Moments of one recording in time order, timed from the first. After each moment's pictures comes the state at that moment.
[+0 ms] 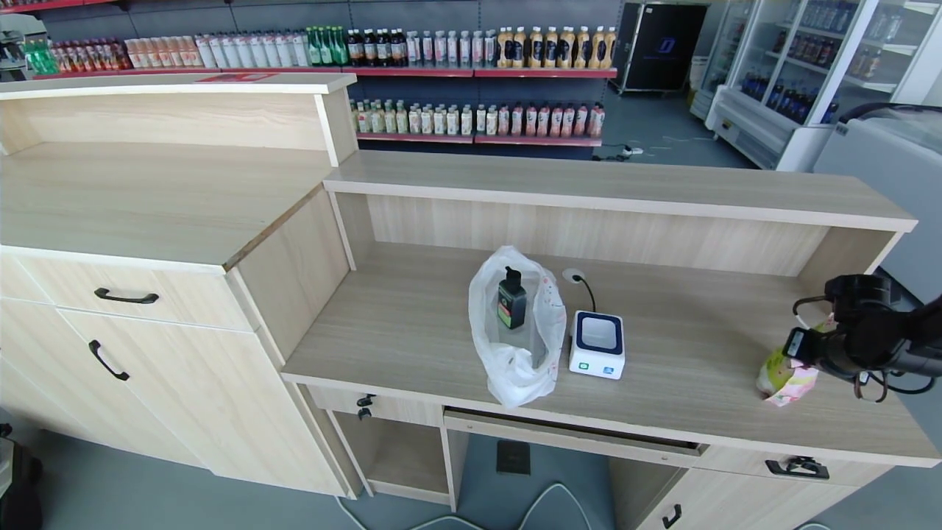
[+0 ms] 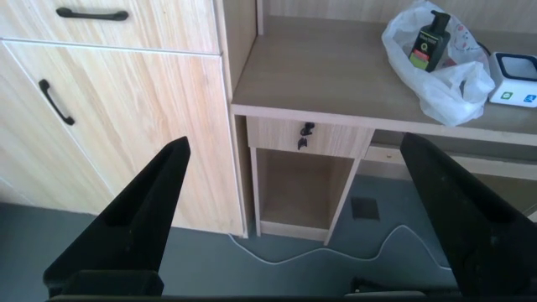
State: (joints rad) left arm 0.00 0.00 0.00 0.00 -0.04 0.00; right arm -0.36 2.31 -1.26 -0.34 -0.17 0.22
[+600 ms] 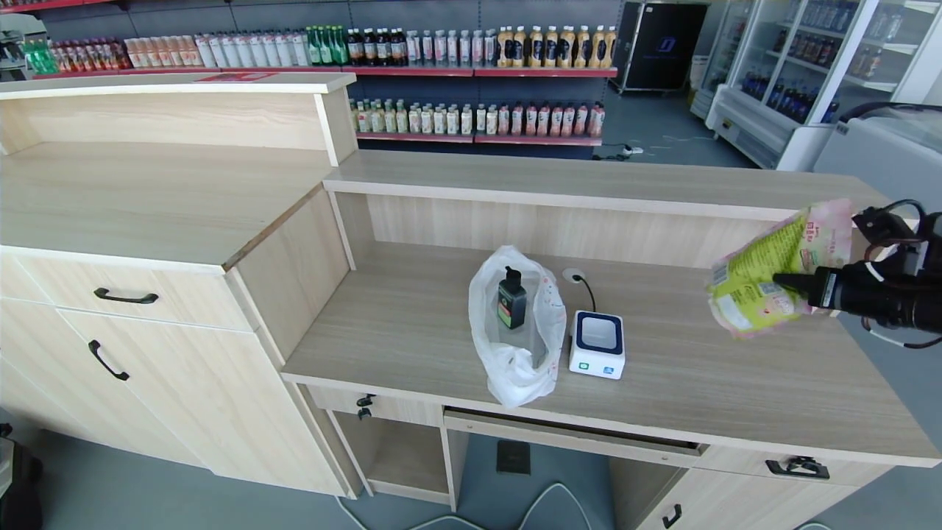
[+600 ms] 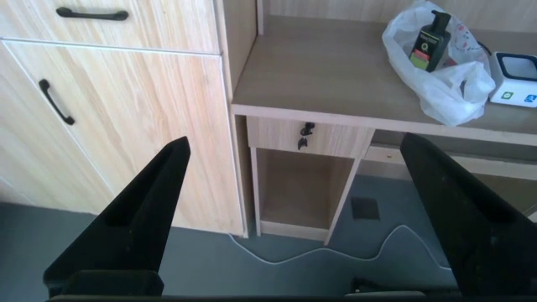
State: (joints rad) left arm 0.00 0.00 0.00 0.00 -0.04 0.00; right arm -0.37 1.90 -1.04 -0.50 0.67 -0.05
